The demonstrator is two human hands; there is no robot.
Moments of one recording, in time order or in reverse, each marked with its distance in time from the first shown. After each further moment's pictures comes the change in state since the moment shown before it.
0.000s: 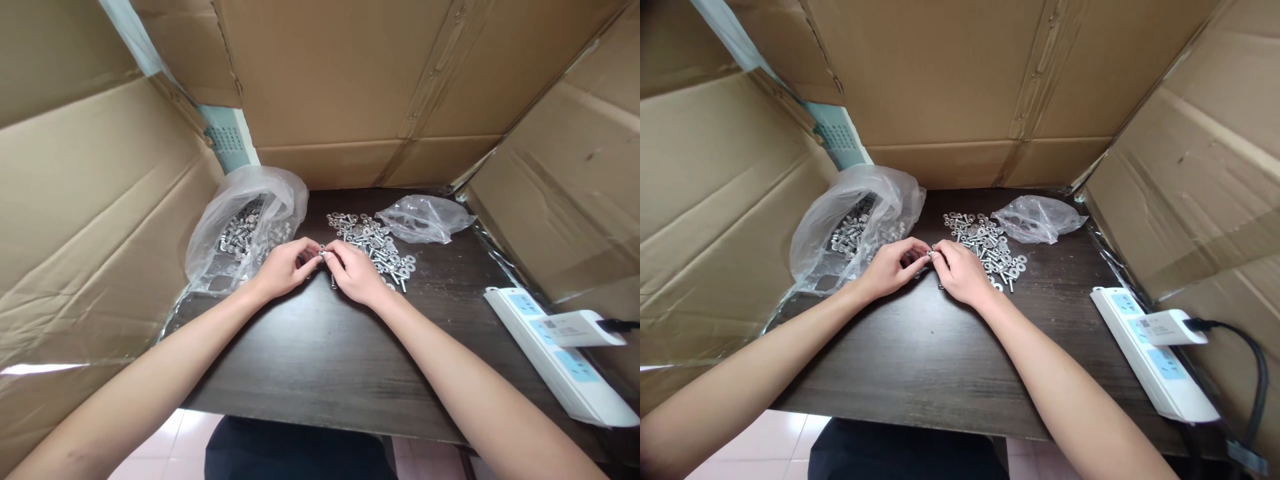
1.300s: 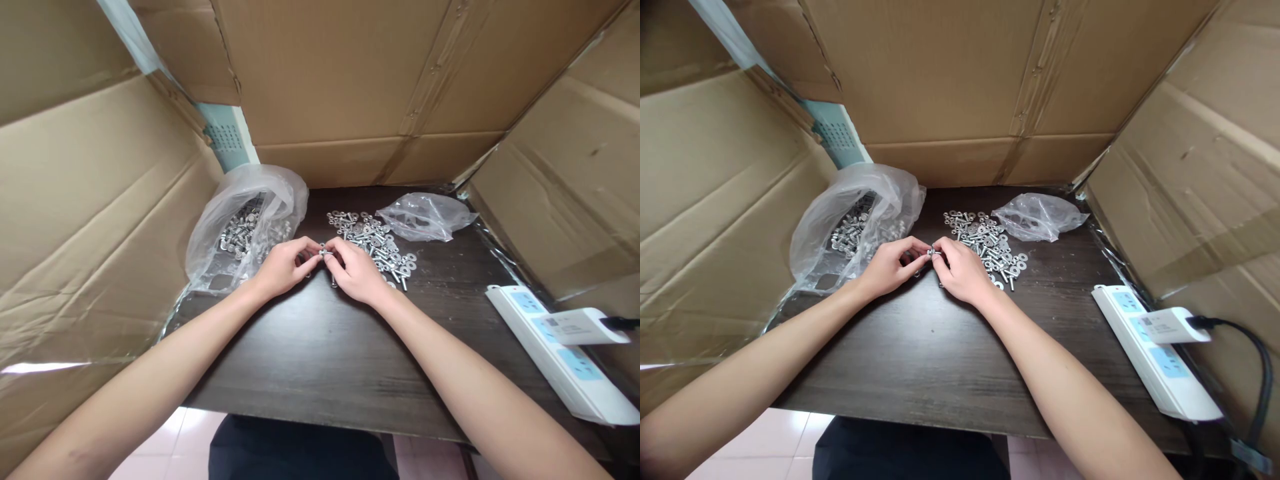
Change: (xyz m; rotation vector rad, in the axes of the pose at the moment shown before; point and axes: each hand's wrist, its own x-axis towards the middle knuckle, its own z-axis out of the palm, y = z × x) left_hand 0.000 0.001 0.000 -0.002 0.005 0.004; right_hand 0.000 0.000 -0.001 -0.004 -0.015 0.015
